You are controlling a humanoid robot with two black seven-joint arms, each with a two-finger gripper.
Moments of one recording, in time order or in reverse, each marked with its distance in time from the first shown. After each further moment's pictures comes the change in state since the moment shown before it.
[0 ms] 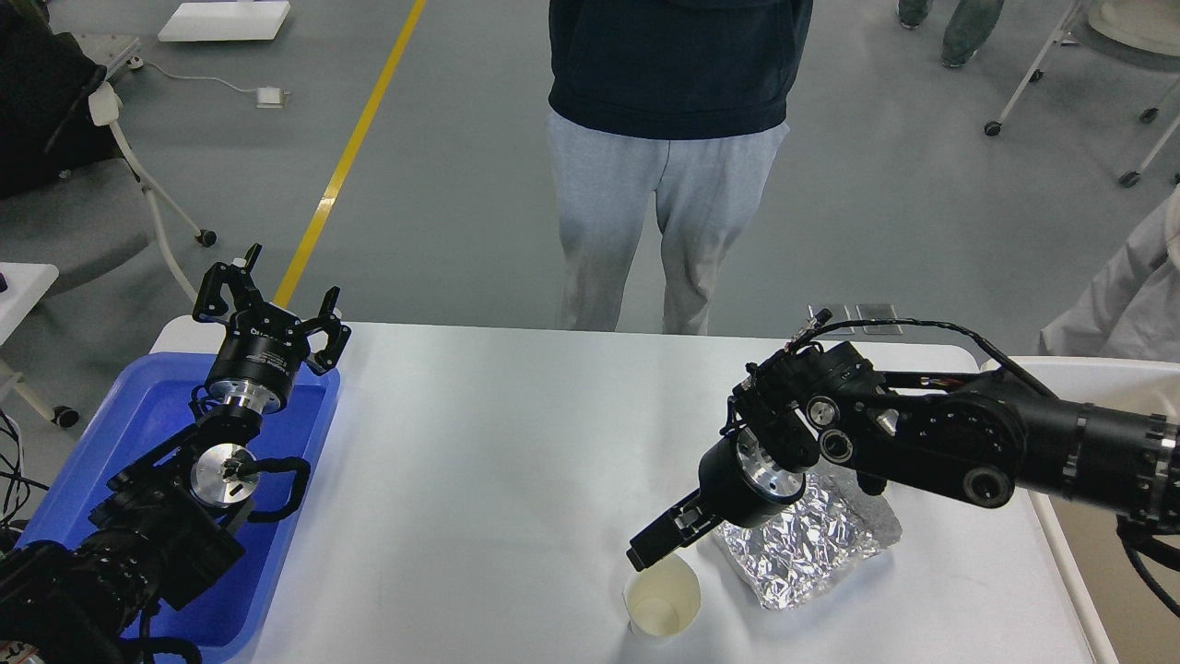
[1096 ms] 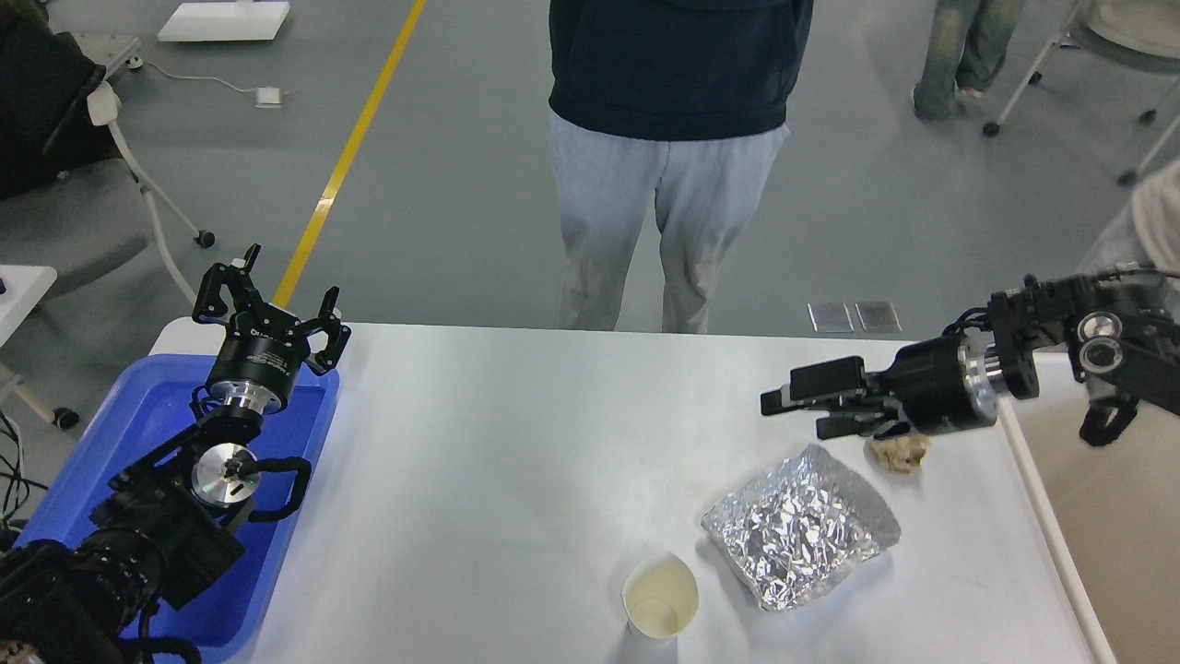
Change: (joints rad) left arm 0.000 -0.001 0.000 0.001 0.000 0.000 -0.001; right arm -0.073 -0.447 0.192 0.016 0.313 -0.032 0.149
